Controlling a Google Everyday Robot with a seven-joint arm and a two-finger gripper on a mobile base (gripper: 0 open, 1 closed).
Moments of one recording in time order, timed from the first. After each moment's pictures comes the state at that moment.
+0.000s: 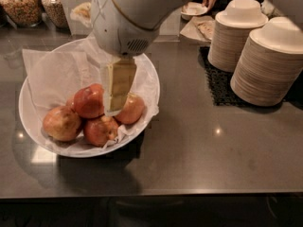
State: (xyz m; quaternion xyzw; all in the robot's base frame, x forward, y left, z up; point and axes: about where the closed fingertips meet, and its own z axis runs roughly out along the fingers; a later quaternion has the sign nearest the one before) arm 0.452 0.103 1.005 -0.82 0.45 0.05 0.34
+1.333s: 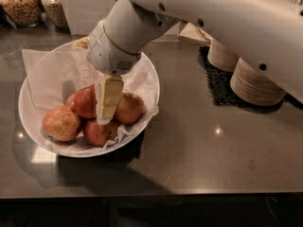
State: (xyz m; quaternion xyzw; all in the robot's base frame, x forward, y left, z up) arm 0.489 0.135 0.929 -0.82 0.46 0.13 0.31
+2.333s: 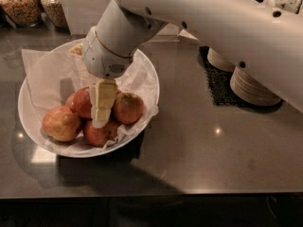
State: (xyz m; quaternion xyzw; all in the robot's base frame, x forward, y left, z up) arm 0.488 0.149 0.915 -0.83 0.46 0.15 0.29
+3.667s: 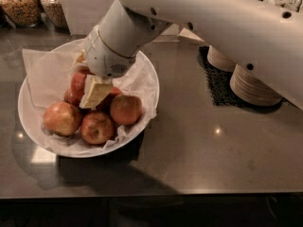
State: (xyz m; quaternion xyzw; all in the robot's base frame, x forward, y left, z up) arm 0.488 0.146 0.920 -0.82 0.47 0.15 0.30
